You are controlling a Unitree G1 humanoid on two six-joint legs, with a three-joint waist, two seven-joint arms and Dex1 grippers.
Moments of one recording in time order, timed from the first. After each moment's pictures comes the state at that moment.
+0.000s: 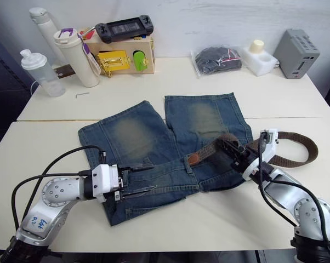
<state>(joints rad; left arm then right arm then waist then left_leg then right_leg) -0.07 0.63 -0.12 -0.43 -0.31 0.04 -0.84 -0.09 -0.59 -0.32 -0.32 1.51 0.81 0.03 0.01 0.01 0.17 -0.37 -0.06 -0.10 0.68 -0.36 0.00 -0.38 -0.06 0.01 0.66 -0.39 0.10</state>
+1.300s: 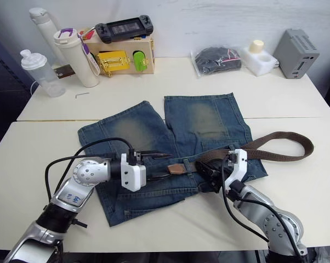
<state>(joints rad) -0.41 0.51 -0.30 -0.03 0.08 -0.43 -0.82 0.01 -0.39 -0.18 -0.43 1.24 0.85 0.05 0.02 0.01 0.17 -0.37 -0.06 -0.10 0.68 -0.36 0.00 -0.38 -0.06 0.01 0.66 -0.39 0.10</state>
